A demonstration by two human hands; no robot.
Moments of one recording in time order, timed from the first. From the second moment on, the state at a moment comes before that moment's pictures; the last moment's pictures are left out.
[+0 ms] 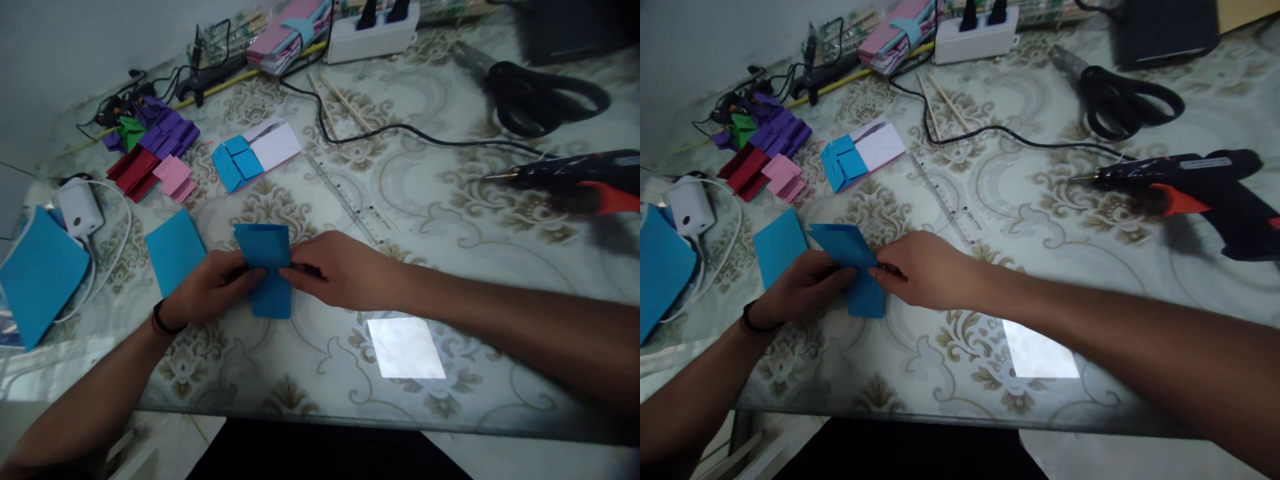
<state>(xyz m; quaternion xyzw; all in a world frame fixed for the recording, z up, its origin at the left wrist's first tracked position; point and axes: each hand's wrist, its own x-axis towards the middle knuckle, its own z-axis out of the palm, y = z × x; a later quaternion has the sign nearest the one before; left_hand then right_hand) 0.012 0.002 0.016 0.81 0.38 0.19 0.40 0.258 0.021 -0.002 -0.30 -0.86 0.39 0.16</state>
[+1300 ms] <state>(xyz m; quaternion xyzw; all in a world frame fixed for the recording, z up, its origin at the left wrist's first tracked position) 0.009 0.002 0.015 0.80 0.40 0.17 0.41 0.258 0.020 -0.004 -0.31 -0.86 0.38 0.16</state>
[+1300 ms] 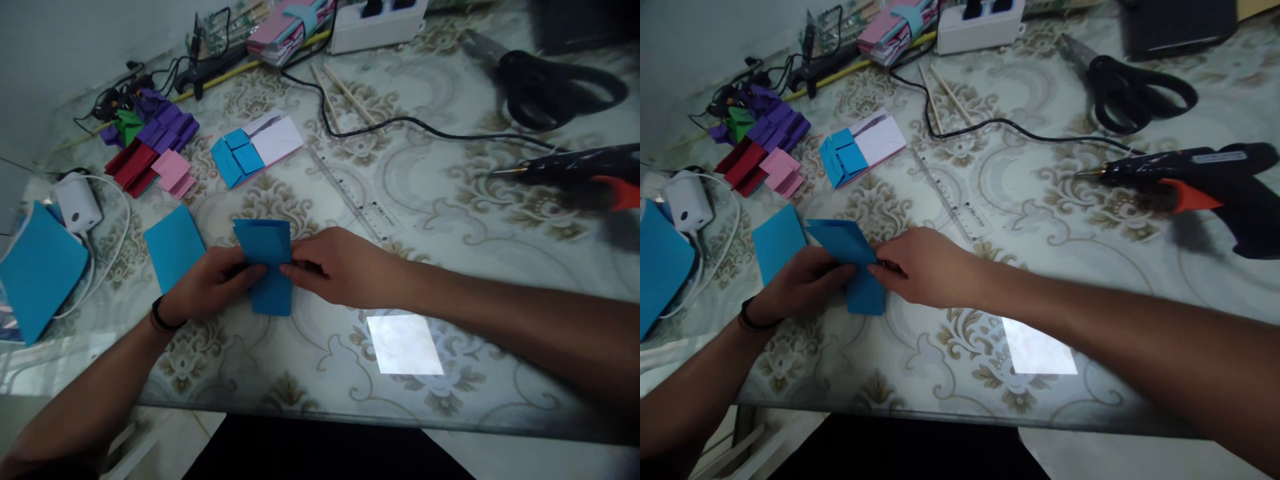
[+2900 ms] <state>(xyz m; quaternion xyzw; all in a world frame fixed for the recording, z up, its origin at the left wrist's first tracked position) 0.010 0.001 0.015 0.79 0.42 0.18 0.42 0.259 0.019 -0.003 -0.30 -0.85 0.39 0.16</state>
